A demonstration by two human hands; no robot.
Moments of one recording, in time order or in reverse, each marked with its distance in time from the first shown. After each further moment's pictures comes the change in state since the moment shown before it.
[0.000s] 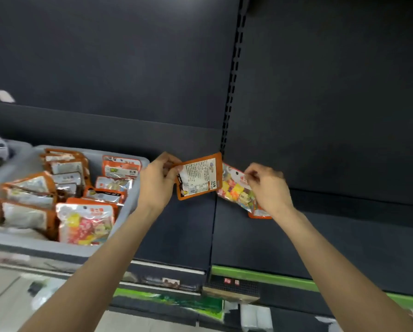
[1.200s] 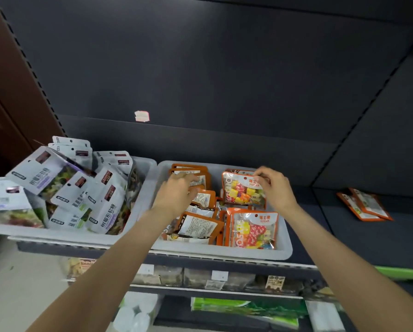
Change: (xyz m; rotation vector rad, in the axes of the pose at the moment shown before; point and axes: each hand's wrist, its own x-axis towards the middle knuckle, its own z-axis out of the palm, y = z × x) left_hand 0.068 -0.201 -0.336 0.558 -0.310 0.152; right_hand -0.007 -0.333 0.185 0.289 0.047 -0.020
